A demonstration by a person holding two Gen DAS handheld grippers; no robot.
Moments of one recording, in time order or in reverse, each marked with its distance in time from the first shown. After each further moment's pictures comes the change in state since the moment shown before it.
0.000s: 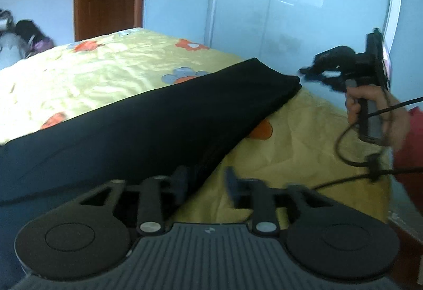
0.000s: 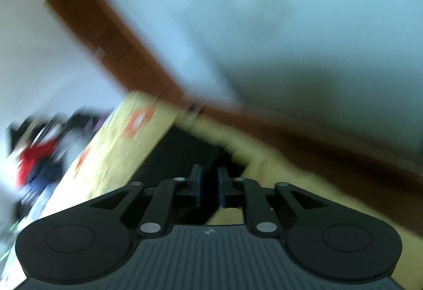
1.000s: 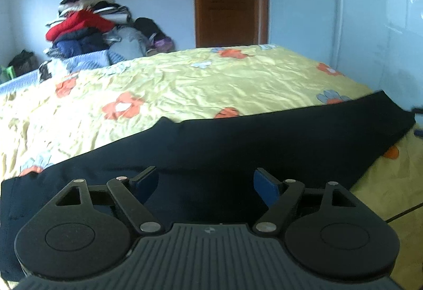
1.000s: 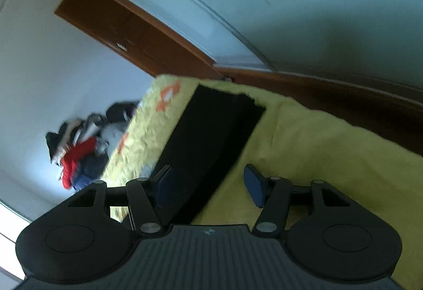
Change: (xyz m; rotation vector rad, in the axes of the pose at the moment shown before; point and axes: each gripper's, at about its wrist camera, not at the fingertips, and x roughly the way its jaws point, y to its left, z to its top) left arm -0.065 0.066 -0.016 -0.161 -0.053 0.510; right arm 0.019 -0.020 -0.010 0.154 0.215 0.230
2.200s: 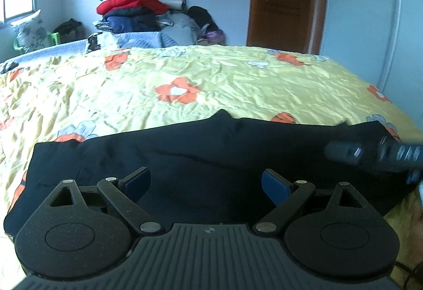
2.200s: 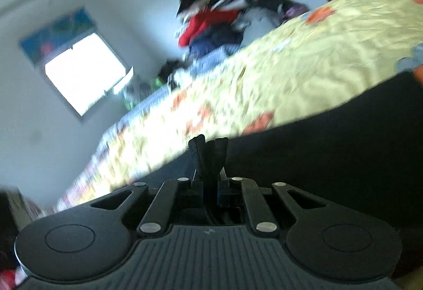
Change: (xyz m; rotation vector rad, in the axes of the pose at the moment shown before) left arm -0.004 0.045 -0.003 -0.217 0.029 0.178; right arm 0.062 0.208 -0.211 -0.607 0.477 0.506
